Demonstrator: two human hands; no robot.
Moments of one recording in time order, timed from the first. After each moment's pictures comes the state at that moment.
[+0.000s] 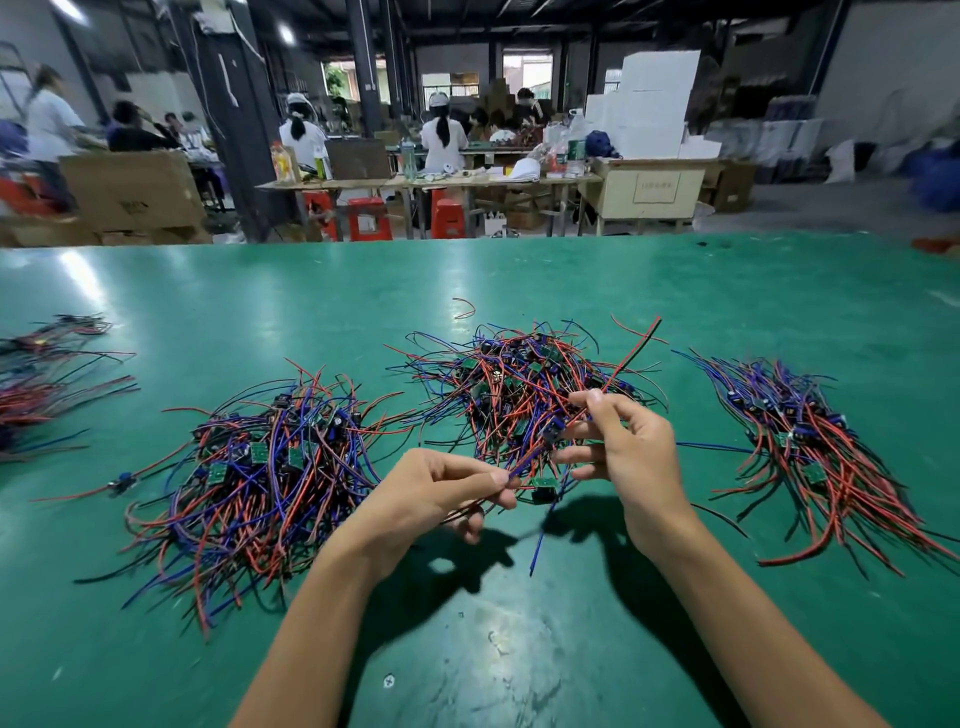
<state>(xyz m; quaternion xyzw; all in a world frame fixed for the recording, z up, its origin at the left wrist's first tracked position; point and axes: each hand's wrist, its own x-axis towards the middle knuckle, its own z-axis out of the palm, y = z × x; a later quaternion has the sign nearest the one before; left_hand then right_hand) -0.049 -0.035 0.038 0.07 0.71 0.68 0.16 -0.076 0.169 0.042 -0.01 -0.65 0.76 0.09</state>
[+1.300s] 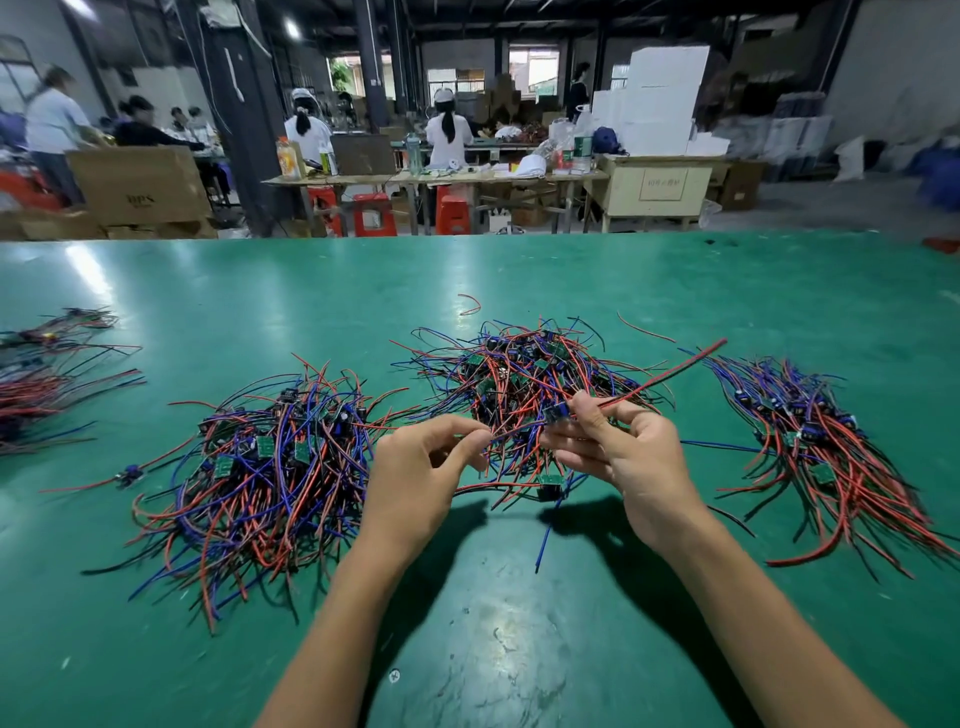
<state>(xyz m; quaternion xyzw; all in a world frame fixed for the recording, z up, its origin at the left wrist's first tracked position) -0.062 -0.033 0.020 0.09 0.82 0.52 -0.23 -0.073 0.167 0.047 0.00 -0.57 0.82 0.02</state>
